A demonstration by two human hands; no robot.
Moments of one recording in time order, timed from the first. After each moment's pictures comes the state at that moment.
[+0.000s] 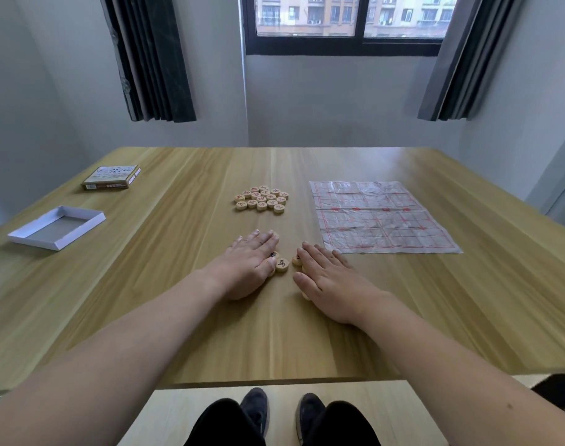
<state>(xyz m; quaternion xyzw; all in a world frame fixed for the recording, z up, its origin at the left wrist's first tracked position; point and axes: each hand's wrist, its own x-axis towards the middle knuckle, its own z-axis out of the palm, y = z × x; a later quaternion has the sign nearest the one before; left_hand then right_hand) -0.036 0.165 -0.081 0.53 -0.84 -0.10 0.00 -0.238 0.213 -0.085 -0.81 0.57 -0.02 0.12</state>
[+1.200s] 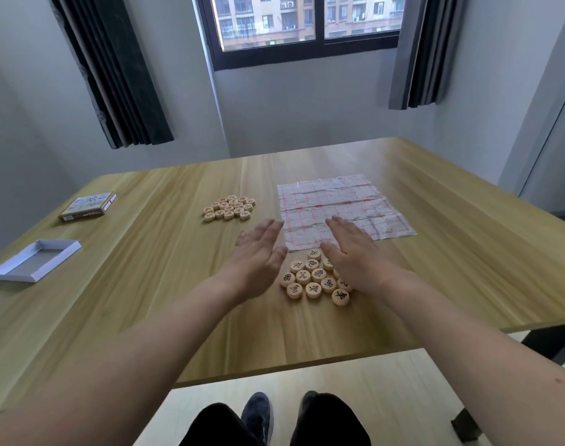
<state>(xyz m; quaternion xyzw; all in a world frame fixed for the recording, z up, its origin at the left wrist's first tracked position) -0.133 0.199 -0.057 0.53 -0.82 -0.12 0.14 -0.334 0.240 -0.050 -0.72 0.64 -0.20 0.18</state>
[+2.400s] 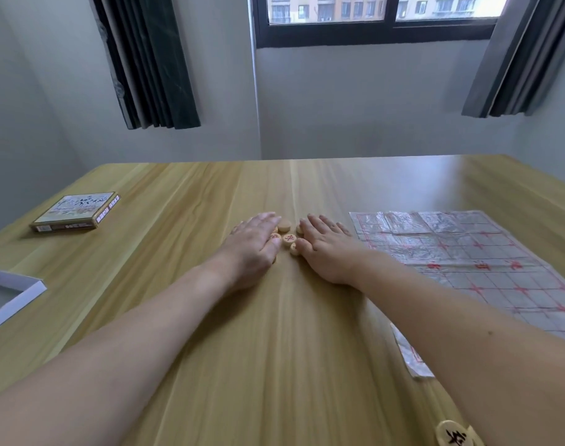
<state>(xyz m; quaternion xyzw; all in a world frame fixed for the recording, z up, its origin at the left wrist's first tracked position) -0.014 -0.044 -0.081 0.56 -0.80 -0.13 0.15 -0.195 -0.047 -0.087 -0.79 0.60 -0.05 0.10</state>
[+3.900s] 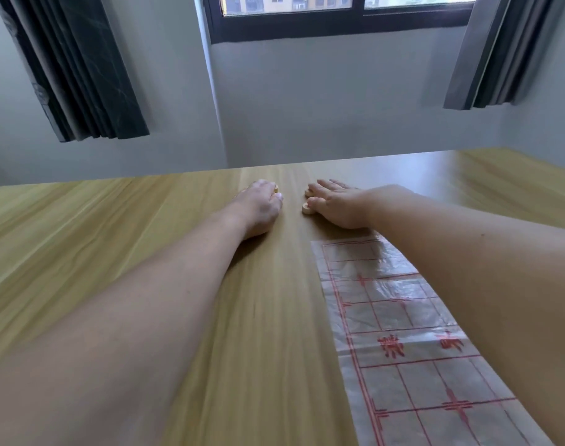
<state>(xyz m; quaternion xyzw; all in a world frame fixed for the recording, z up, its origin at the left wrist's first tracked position) -0.127 -0.259 -0.090 0.61 -0.77 -0.13 0.14 -0.302 -0.222 -0.068 -0.76 0.65 0.02 0.09</state>
